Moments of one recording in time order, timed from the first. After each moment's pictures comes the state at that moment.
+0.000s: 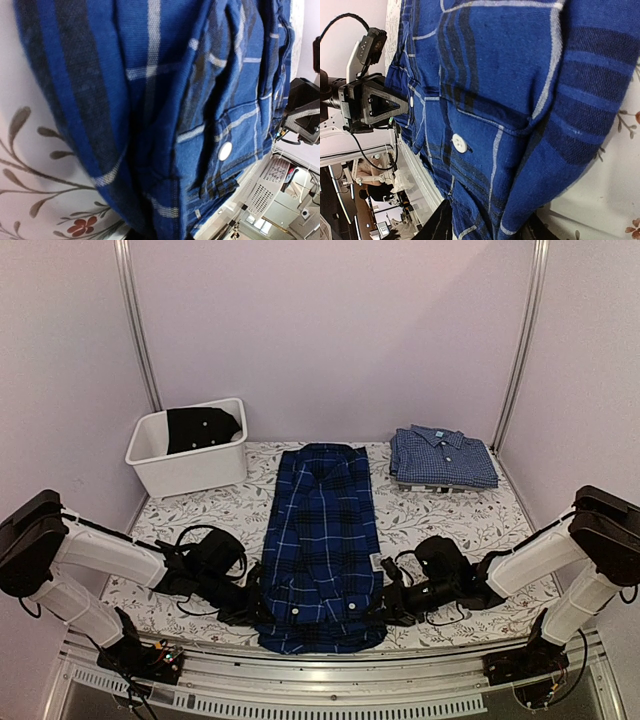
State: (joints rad) left arm -0.87 1.45 0.46 -0.03 0.48 -0.98; right arm 0.93 1.59 0.43 0.42 -0.50 1.04
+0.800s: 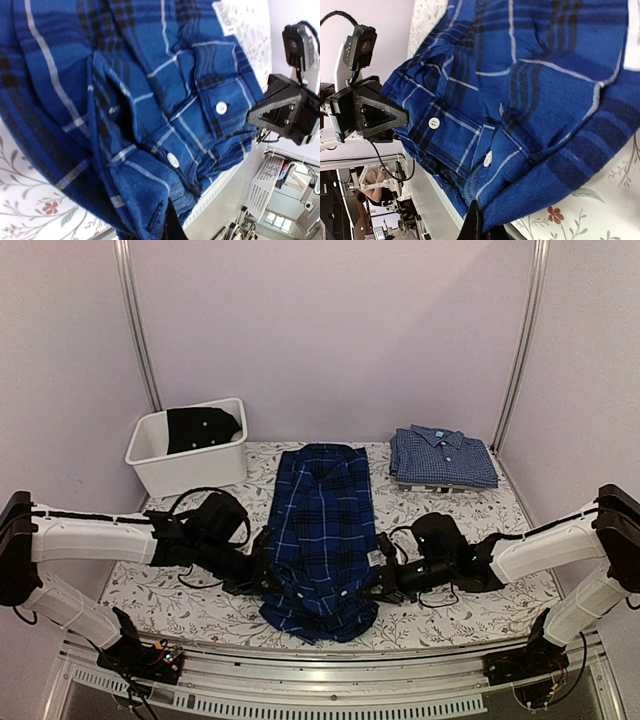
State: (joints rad) left arm -0.88 1.36 0.66 -0.26 0.43 -0.89; right arm 0.93 1.51 0.54 0.29 -0.48 1.03
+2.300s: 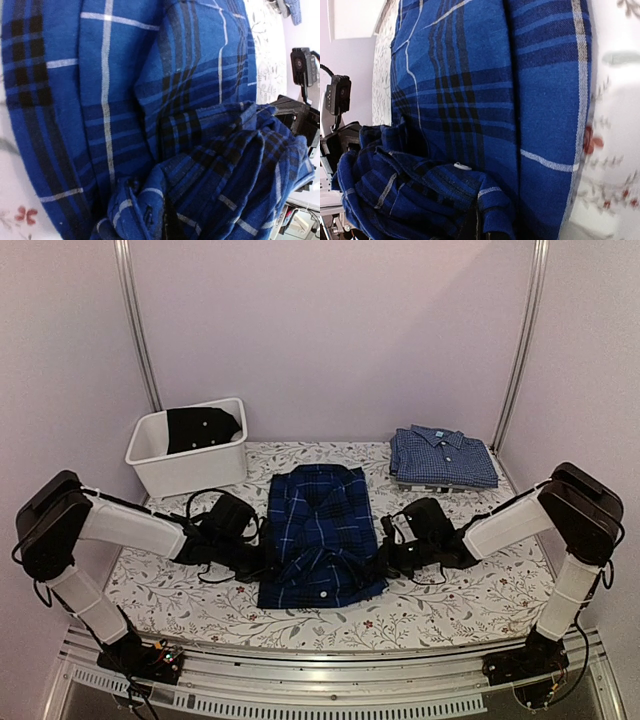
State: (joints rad) left arm -0.73 1.65 0.71 0.06 0.32 -0.86; right arm 0.72 1.82 0.76 0.30 -0.41 0.89
